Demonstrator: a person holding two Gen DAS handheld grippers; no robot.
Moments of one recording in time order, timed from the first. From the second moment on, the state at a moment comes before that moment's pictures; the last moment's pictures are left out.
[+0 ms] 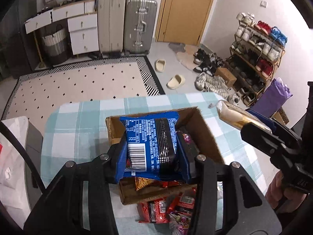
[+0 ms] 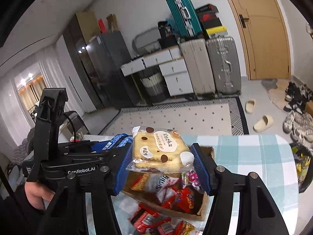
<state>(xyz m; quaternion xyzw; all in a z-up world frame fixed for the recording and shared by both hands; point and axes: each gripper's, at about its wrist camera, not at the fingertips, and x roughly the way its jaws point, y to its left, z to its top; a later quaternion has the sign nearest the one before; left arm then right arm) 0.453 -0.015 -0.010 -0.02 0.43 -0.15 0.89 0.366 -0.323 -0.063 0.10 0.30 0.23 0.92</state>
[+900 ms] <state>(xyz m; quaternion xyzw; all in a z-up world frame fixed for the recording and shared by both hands) 0.470 -0.013 -0.079 -0.03 0.48 -0.15 0.87 0.410 -0.306 -0.155 0.06 0.38 0.22 0.90</state>
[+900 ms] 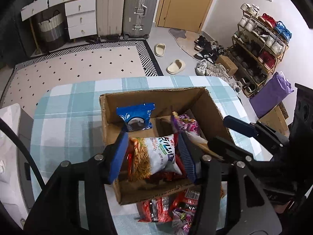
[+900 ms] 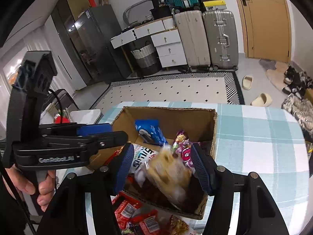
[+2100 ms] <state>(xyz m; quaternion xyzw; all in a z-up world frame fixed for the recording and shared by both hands) 0.190 0.053 -0.024 -0.09 0.32 -0.08 0.94 0.155 -0.356 -0.112 0.11 0.25 0.21 0.94</state>
